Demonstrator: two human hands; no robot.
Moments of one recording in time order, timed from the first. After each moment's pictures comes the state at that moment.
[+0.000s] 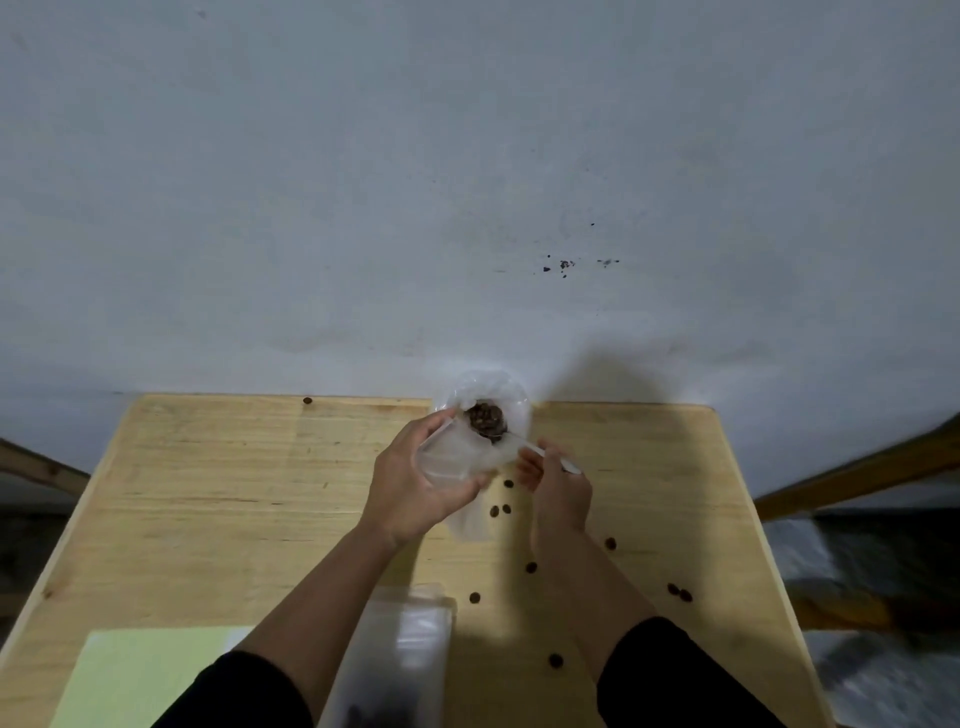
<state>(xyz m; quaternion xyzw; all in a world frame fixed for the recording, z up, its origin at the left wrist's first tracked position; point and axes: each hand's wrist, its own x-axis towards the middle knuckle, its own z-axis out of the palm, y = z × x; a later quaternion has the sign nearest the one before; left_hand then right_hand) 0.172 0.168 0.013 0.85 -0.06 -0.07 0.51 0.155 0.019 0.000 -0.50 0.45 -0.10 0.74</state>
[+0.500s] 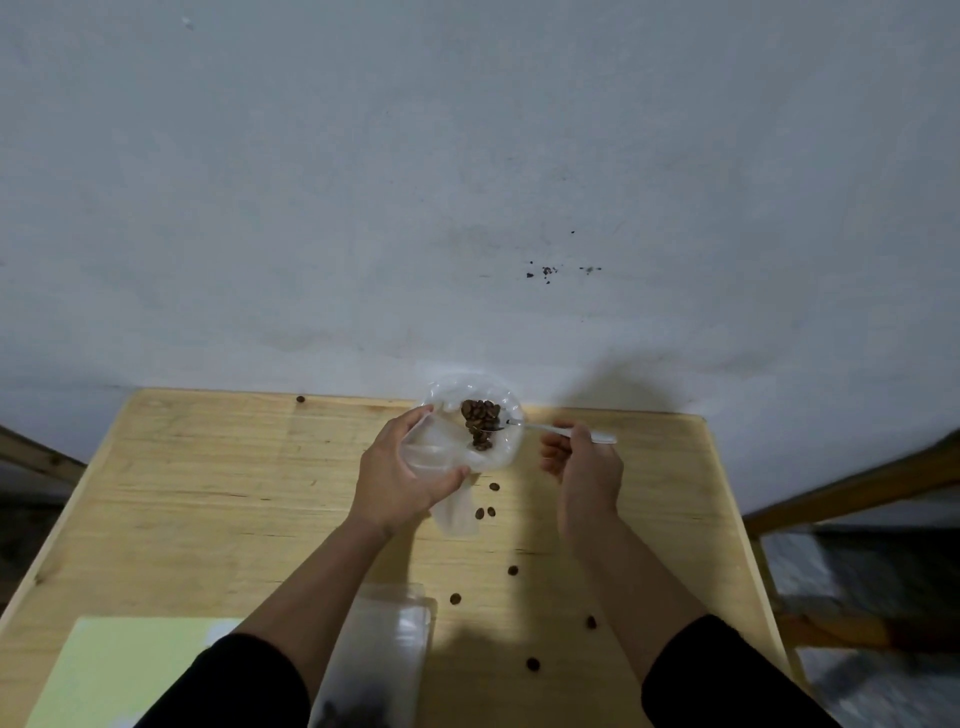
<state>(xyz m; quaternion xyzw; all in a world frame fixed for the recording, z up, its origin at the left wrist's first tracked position) 0.176 0.159 0.005 0.86 -0.01 -0.04 0.50 0.164 -0.022 0.028 -0.51 0.39 -0.12 0.76</state>
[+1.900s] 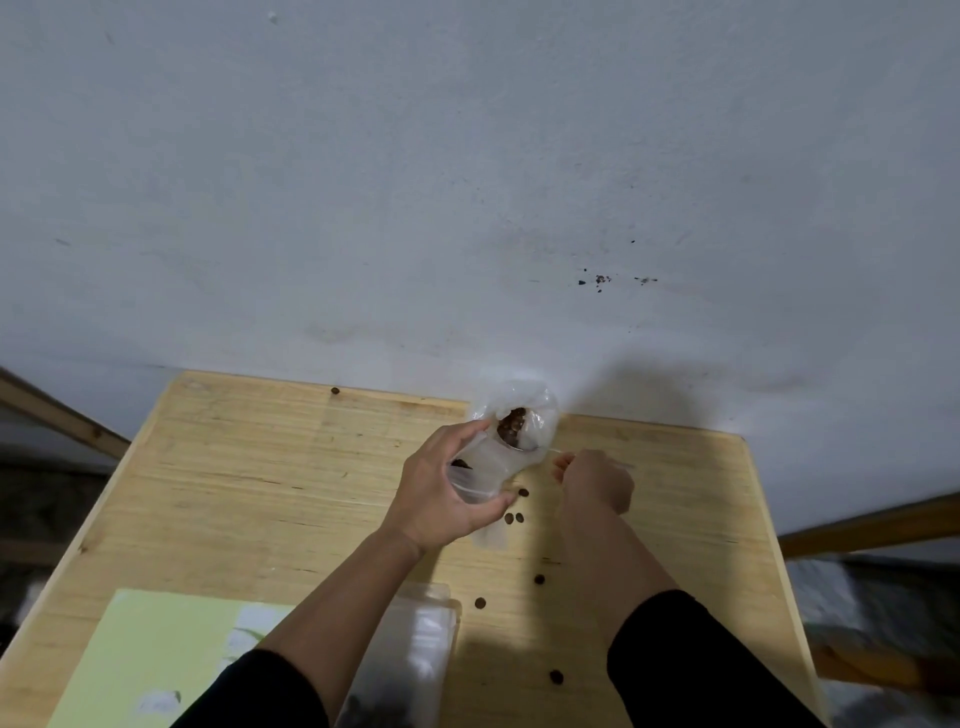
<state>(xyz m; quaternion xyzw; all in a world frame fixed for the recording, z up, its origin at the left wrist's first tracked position) 0.165 0.160 0.009 0.85 -0.10 -0.03 0.51 0.192 -0.008 0.003 -0.60 0.57 -0.02 0.56</state>
